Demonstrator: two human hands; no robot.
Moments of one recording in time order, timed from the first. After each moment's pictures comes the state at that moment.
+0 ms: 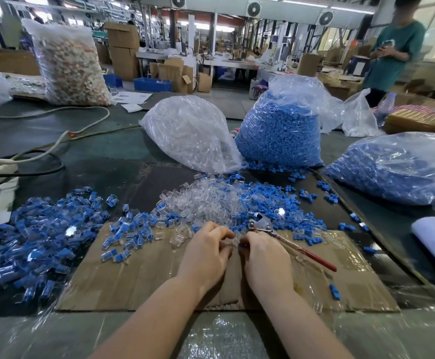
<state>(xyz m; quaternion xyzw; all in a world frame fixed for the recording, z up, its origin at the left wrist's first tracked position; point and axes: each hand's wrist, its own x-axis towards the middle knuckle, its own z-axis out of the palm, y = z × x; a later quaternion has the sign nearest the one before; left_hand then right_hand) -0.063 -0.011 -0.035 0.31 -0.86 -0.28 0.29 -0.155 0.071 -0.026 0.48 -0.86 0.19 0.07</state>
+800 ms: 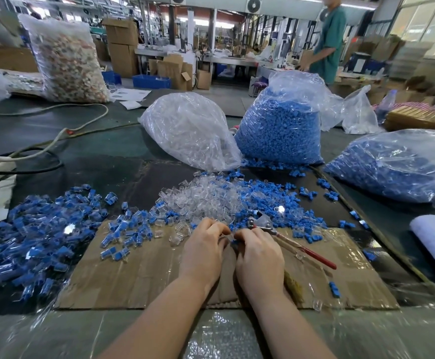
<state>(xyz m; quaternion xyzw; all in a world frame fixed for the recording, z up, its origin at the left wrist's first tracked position) -0.066 -0.011 -0.039 0.34 -0.84 -0.26 0.33 -0.143 0.064 -0.038 0.46 -0.85 0.23 0.09</state>
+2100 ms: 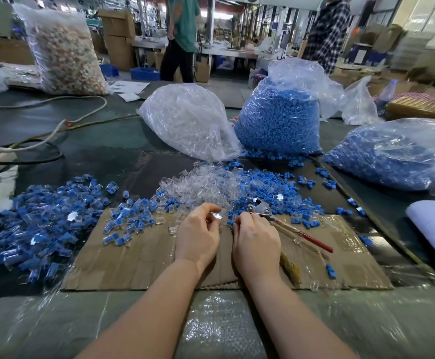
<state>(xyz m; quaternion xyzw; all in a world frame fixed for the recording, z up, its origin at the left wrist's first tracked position) -0.061 -0.016 -0.039 0.38 -0.78 -0.34 0.36 -0.148 0.057 -0.045 0.45 -0.87 0.16 0.11</state>
